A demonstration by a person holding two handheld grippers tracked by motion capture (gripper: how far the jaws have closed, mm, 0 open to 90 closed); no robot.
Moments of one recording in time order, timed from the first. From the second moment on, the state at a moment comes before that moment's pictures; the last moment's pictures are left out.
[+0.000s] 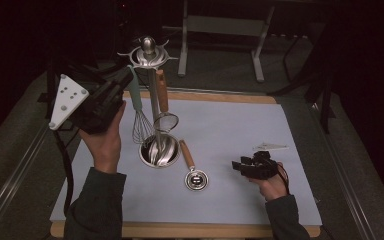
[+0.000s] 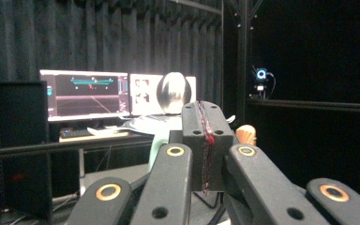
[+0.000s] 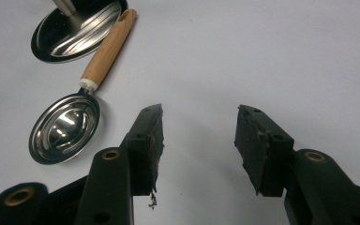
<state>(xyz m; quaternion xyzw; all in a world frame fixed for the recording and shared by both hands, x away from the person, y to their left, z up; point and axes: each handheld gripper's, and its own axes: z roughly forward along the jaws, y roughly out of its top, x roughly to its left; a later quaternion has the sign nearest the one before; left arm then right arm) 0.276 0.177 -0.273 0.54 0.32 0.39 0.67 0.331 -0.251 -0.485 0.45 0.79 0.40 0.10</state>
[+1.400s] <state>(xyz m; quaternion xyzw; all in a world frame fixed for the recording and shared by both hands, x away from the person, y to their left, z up) 0.317 0.207 -0.266 0.56 0.37 0.41 0.62 0.330 -0.252 -0.489 0.46 0.79 0.40 0.09</state>
